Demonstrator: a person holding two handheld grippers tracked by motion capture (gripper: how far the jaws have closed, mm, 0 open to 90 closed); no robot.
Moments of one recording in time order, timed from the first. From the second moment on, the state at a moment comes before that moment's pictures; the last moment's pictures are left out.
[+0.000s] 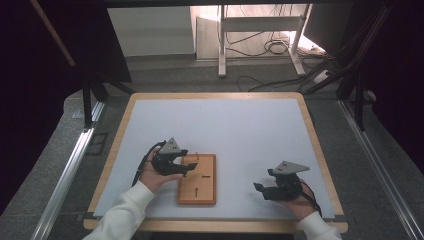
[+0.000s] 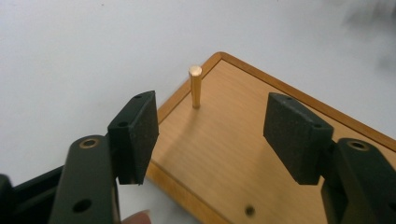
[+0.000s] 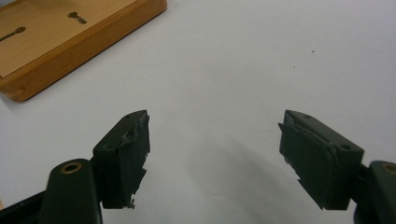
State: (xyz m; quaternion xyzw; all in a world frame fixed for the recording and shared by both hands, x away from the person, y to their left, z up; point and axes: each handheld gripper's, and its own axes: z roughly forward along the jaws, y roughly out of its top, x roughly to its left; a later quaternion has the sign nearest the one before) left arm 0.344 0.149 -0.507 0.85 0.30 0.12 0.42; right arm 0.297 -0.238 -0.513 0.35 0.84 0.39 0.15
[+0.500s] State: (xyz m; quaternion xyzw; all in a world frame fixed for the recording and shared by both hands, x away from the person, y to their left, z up) left arm 0.369 0.135 -0.520 0.86 0.30 0.11 0.40; right arm 0.291 -0.221 -0.512 0.32 0.85 0.40 0.15
